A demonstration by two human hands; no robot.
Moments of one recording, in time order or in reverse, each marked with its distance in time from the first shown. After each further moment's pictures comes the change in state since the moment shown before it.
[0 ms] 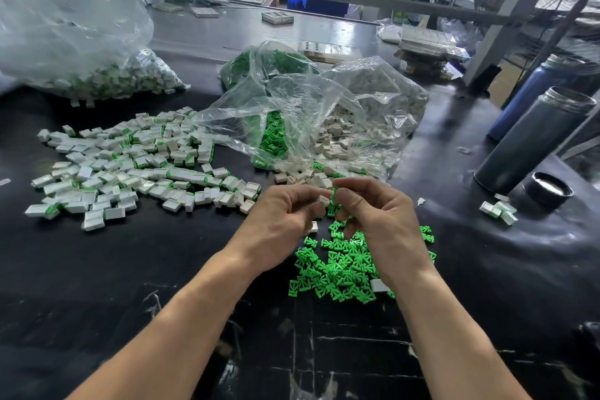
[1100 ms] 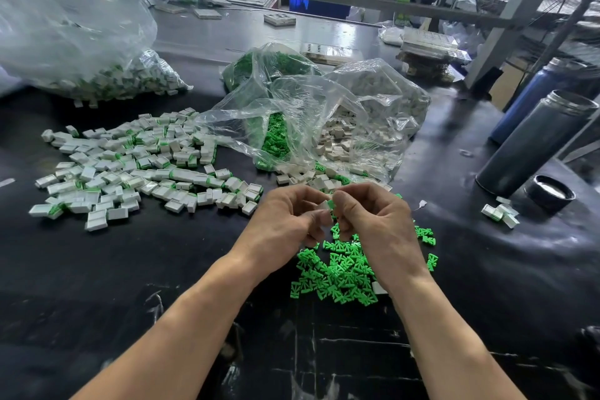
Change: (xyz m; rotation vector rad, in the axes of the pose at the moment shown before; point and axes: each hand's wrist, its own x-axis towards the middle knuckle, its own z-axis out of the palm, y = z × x) left_hand -0.001 -0.002 0.004 -0.172 0.005 -0.111; right_hand -0.006 0.001 0.003 -0.089 0.001 -0.059
